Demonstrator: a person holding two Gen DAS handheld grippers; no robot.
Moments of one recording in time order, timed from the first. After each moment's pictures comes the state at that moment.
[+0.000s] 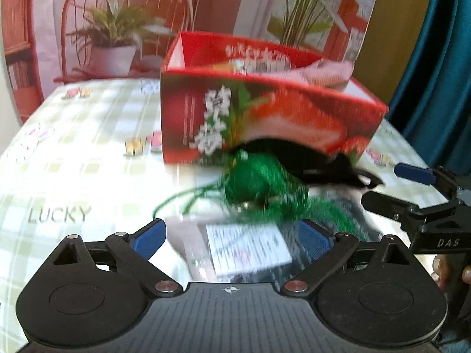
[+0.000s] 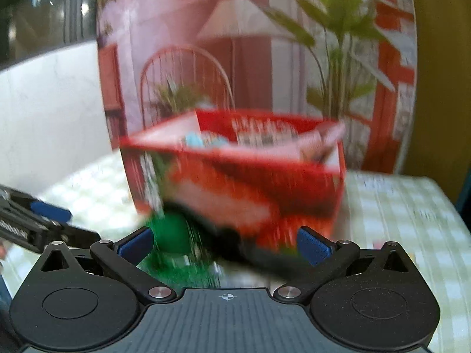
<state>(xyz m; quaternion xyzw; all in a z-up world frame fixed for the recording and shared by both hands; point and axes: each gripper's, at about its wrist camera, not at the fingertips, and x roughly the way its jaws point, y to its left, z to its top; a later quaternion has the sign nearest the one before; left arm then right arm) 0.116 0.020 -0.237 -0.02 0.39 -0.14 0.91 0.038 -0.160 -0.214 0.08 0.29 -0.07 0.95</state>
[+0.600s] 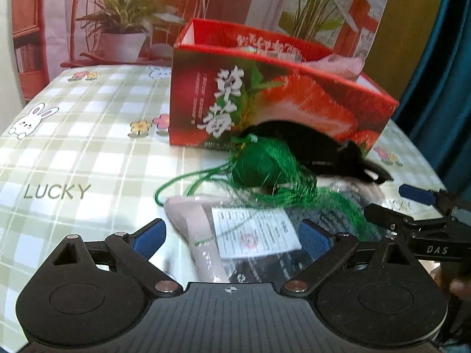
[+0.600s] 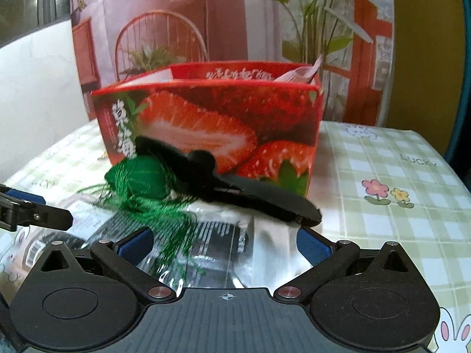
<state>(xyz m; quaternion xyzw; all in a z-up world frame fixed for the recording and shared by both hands) 0.115 0.028 -0.251 -0.04 0.39 -0.13 0.91 0.024 -0.160 -0.256 0.11 0.33 -0.11 0.93</state>
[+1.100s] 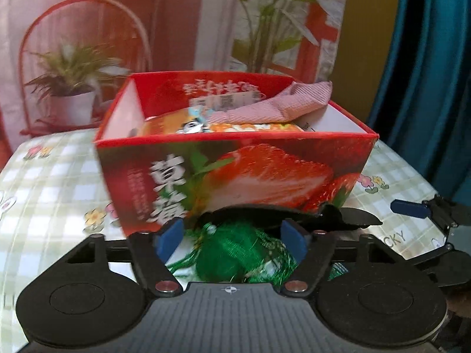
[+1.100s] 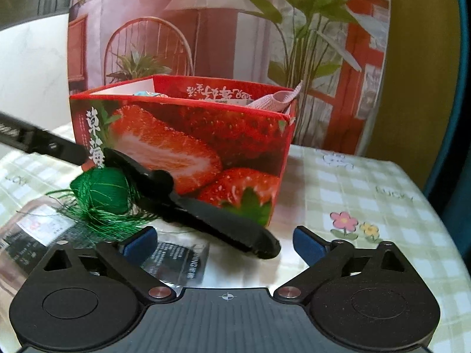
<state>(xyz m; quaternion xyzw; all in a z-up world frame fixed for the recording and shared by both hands) 0.180 -0.027 -0.226 0.03 0.33 -0.20 0.92 0.031 -0.181 -0.254 0.04 0.31 -0.13 0.94</state>
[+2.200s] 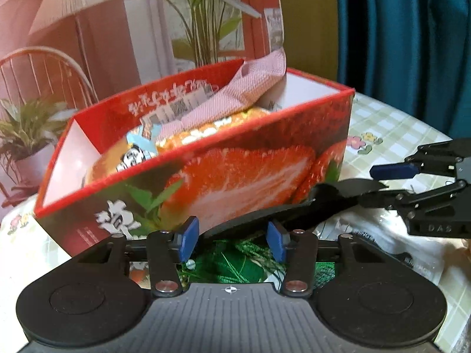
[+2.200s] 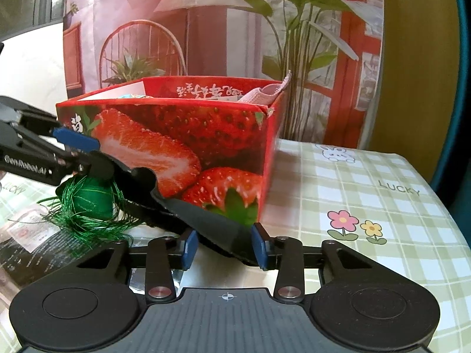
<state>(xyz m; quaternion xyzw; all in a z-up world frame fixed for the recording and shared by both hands) 0.199 -0.066 -0.242 0.17 0.30 -0.26 0.90 0.035 -0.208 -0.263 0.07 0.31 -0.12 0.94</state>
